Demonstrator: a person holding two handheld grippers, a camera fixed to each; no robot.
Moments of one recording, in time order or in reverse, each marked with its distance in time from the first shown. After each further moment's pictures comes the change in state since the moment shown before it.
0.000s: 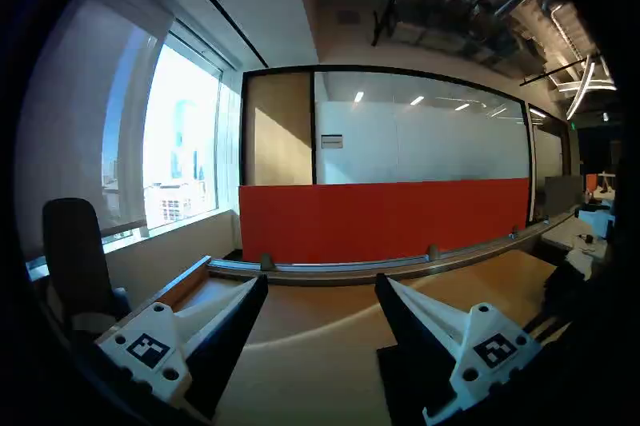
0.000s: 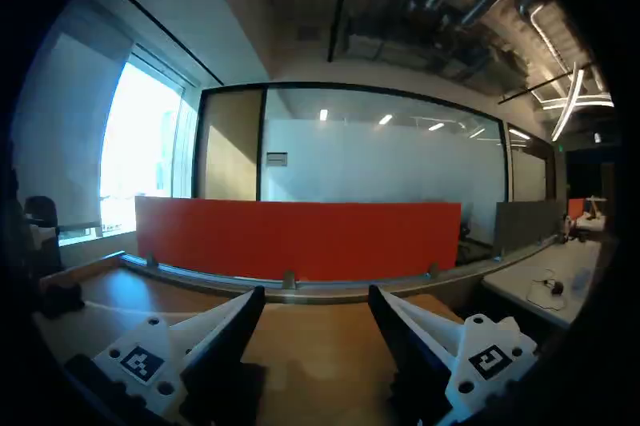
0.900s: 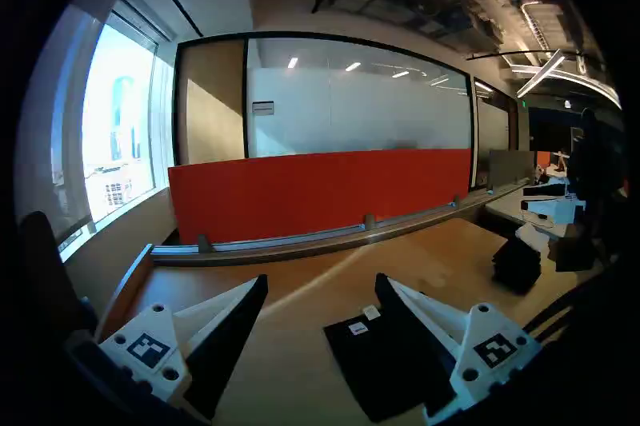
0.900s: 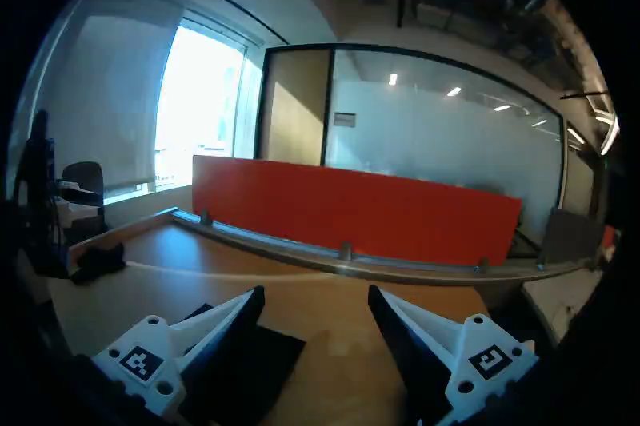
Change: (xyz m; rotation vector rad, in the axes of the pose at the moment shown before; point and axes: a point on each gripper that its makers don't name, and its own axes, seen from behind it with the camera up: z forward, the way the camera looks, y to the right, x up) left arm -0.011 0.067 0.003 -0.310 -0.167 0.048; right arm -0.010 -0.059 0.005 0.310 -0.210 -0.107
